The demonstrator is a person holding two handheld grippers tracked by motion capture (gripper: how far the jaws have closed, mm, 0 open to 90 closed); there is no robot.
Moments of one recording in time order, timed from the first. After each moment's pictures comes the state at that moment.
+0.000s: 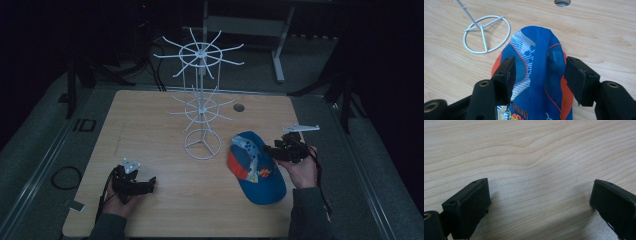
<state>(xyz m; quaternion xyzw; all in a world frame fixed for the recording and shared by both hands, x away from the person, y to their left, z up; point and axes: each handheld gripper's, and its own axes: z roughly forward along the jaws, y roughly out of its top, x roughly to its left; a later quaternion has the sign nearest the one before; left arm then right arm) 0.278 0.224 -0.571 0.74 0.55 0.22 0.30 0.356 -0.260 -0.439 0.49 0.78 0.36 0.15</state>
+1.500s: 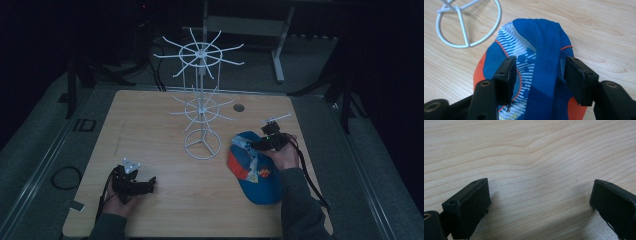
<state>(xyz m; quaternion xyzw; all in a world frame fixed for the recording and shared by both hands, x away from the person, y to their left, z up) 0.278 0.224 -0.571 0.74 0.55 0.22 0.30 0.418 -0.227 -0.473 0.49 0.82 0.27 0.11</state>
